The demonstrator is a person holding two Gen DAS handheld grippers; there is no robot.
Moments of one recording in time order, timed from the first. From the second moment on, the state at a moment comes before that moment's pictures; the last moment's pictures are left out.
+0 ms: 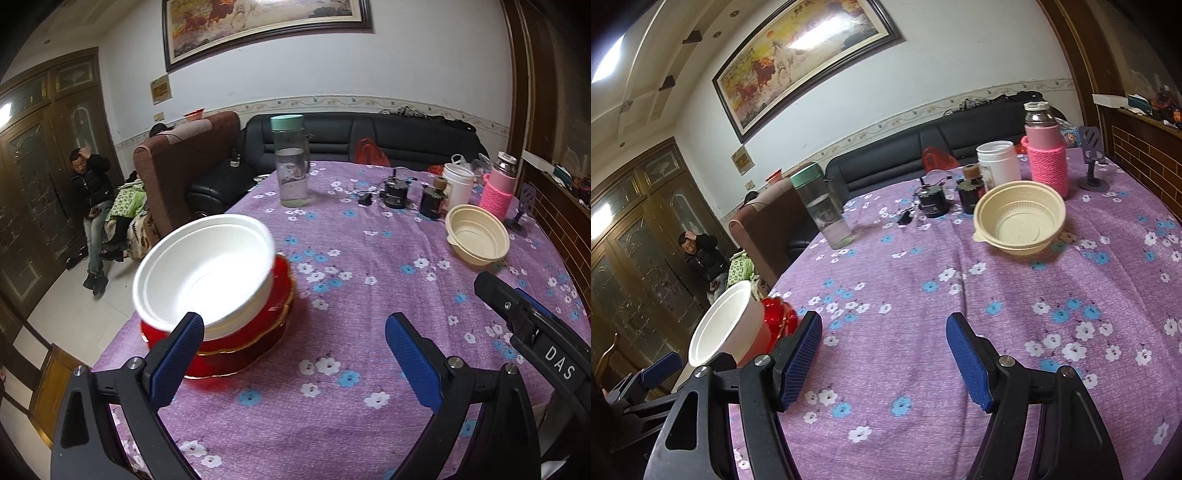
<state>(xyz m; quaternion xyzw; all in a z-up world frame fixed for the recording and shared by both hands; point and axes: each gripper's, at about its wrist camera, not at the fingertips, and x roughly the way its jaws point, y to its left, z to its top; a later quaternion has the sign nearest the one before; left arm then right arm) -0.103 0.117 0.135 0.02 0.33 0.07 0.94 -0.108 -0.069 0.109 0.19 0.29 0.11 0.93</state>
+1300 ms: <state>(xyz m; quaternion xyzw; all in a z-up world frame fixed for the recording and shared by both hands) 0.062 0.012 0.175 0.03 0.35 -0.06 0.93 -0.011 -0.241 0.116 0.23 0.30 -0.07 0.93</state>
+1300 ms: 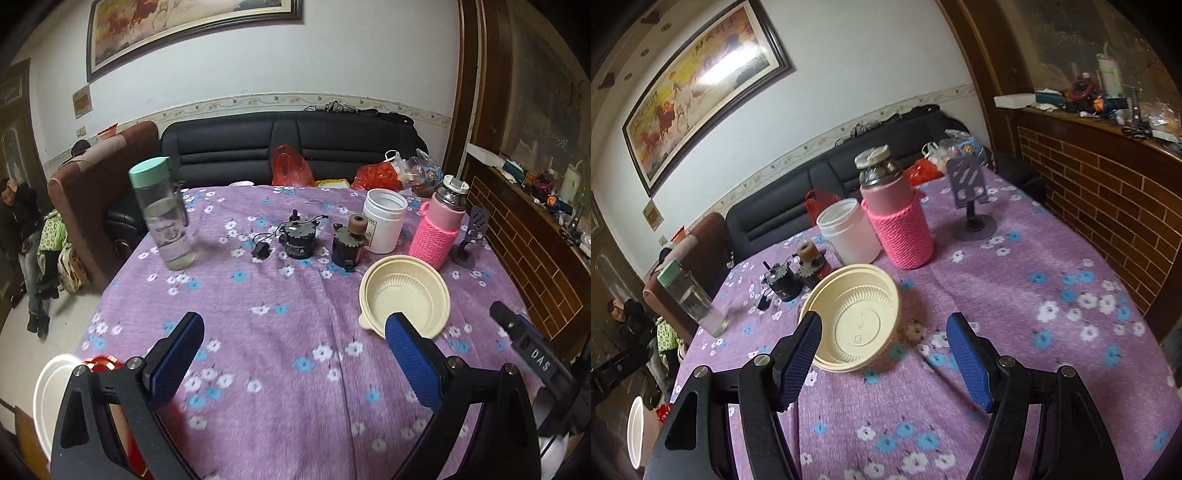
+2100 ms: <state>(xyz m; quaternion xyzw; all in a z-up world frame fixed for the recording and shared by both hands) 0.198 -0.044 0.068 -0.03 0.47 -0.12 0.88 0.080 -0.260 0.025 0.27 0.36 -0.04 0.89</state>
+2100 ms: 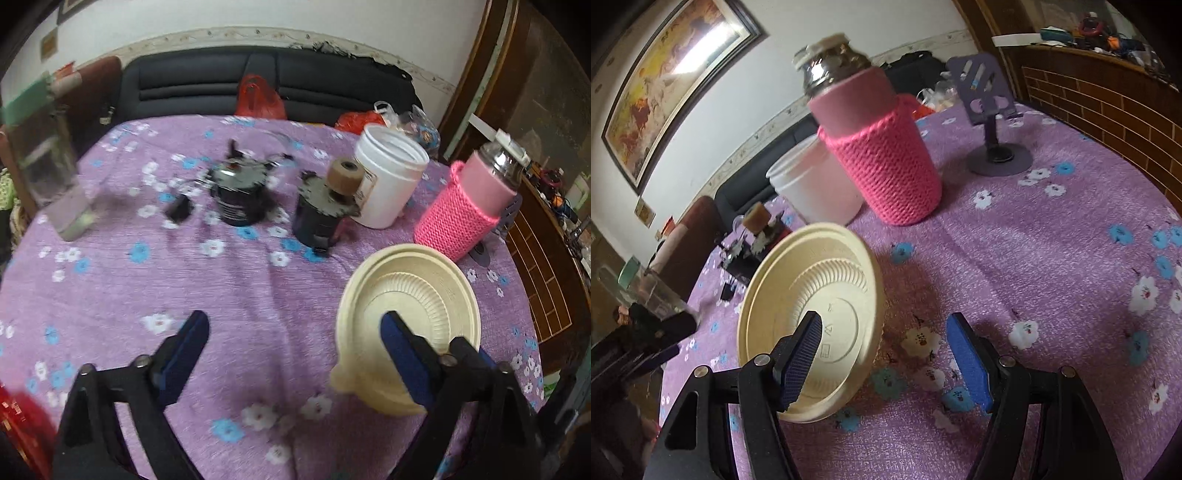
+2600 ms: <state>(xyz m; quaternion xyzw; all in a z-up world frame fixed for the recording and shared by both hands) 0.232 -0.088 0.026 0.00 0.50 -0.14 0.85 0.093 -0.248 0.010 0.26 0.39 -0.01 0.88</state>
